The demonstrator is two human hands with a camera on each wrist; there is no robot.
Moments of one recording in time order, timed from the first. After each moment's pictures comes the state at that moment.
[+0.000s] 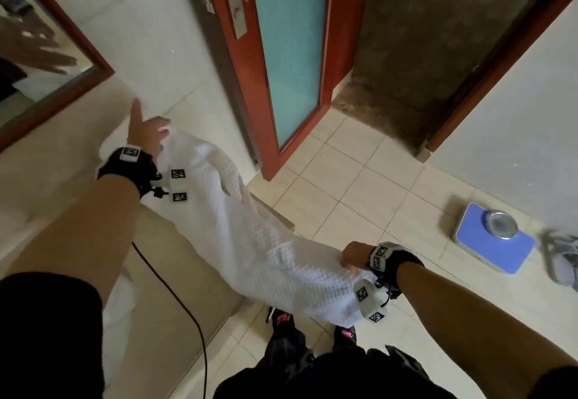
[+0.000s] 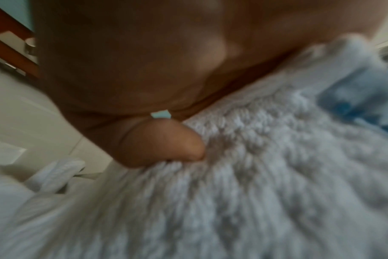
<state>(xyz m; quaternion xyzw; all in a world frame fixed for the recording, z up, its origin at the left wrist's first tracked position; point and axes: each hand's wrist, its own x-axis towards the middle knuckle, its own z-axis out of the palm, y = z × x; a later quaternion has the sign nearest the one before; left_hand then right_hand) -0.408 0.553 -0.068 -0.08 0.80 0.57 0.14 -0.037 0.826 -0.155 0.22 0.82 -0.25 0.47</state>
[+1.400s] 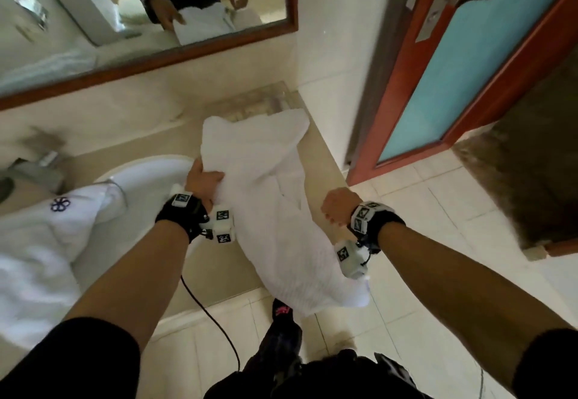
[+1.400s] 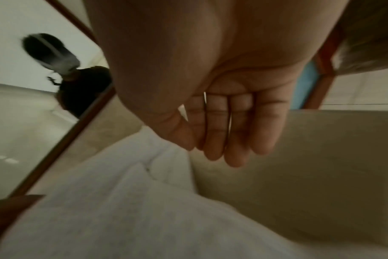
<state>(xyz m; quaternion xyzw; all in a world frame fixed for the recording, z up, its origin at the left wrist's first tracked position) -0.216 0.388 -0.100 -0.28 0.66 0.70 0.03 -0.202 0.680 -0.113 0.07 0.88 -0.33 0.35</state>
